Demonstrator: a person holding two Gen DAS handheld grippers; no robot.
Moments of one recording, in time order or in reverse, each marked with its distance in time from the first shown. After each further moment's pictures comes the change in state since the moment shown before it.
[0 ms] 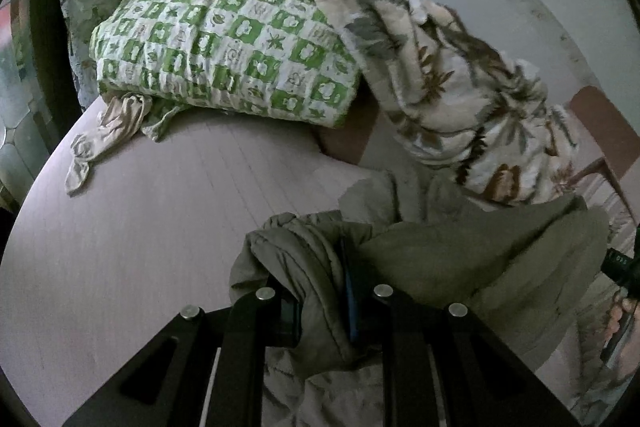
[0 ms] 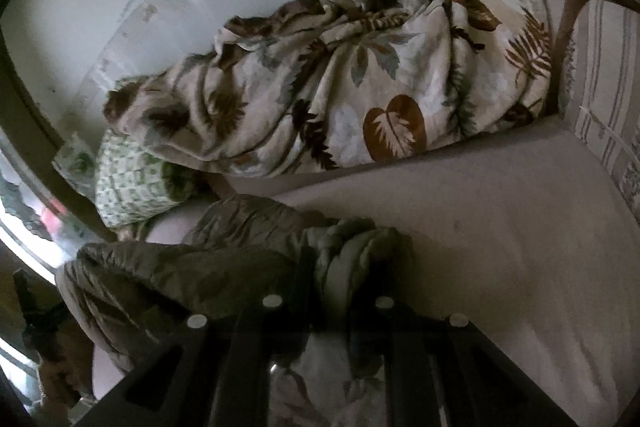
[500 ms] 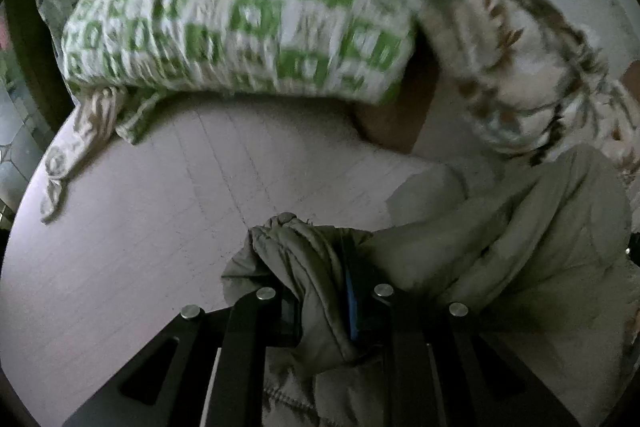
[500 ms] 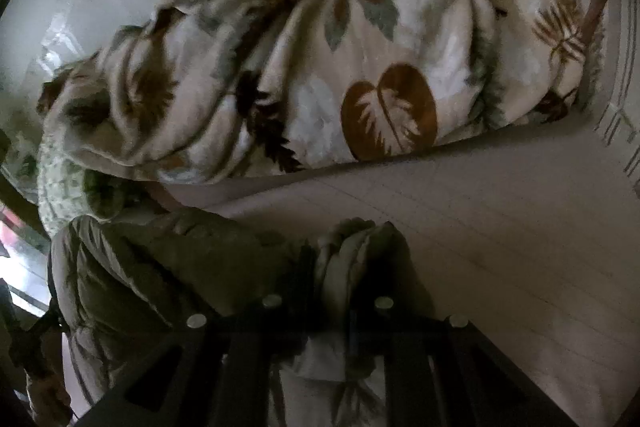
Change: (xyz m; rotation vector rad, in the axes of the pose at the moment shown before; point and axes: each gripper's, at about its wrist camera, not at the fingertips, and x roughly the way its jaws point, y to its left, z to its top) left arm 0.142 0.003 0.031 0.032 0.103 0.152; right arm 0.145 -0.020 0.023 0.038 0.094 -0.109
